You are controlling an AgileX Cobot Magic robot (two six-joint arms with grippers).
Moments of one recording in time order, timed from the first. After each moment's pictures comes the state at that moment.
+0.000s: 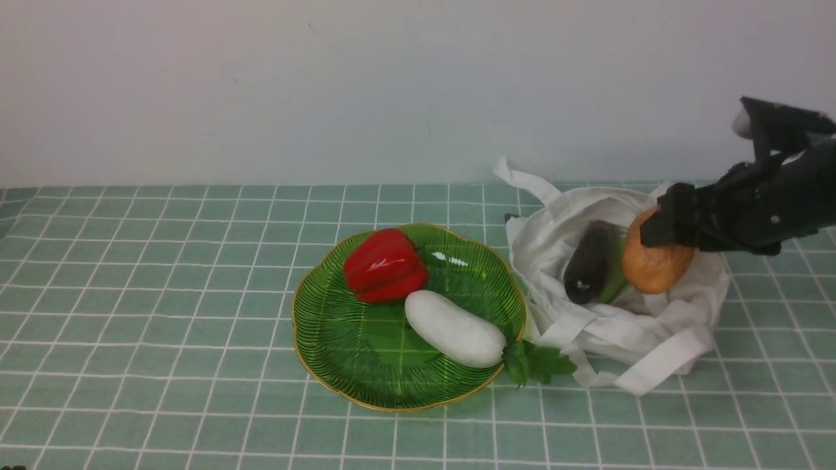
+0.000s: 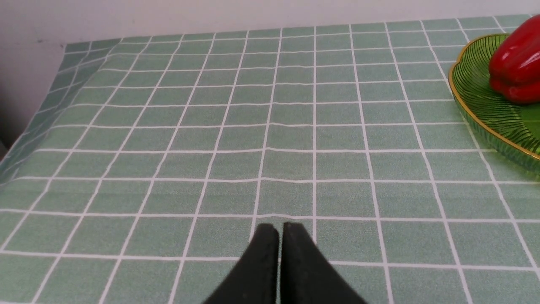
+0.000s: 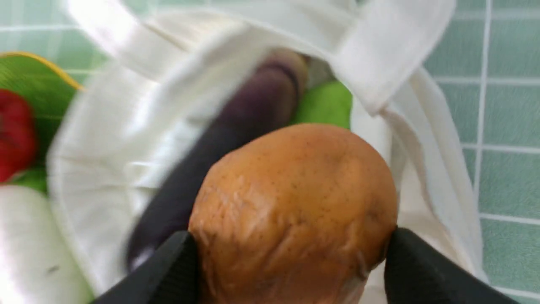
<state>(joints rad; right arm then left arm) 0.03 1.64 -1.13 0.53 0.68 -0.37 0.05 -0.01 0.03 0.03 0.38 0.02</state>
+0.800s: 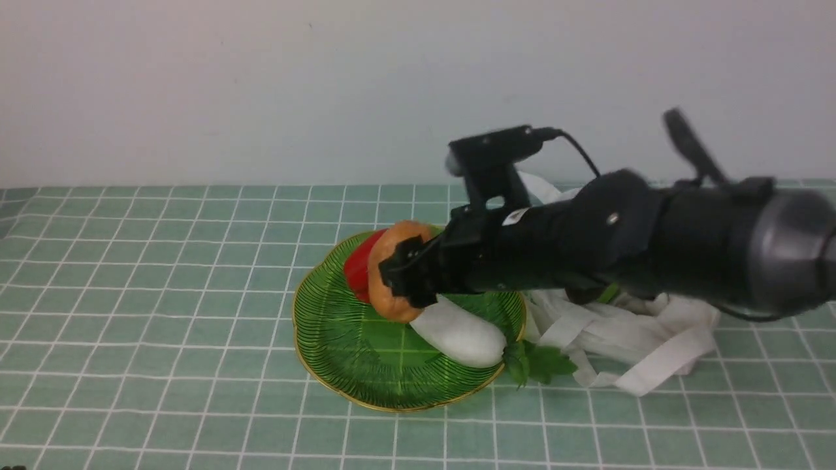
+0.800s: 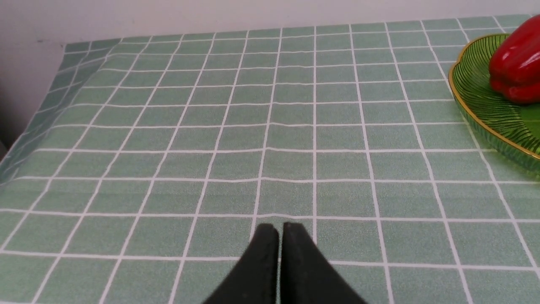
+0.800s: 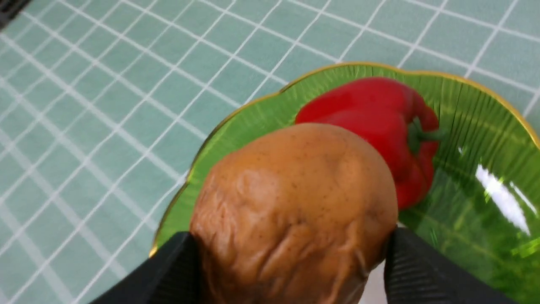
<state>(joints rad) 0.65 1.81 -1.18 0.82 0.23 -0.63 0.05 -0.01 0.03 0.03 0.38 0.02</state>
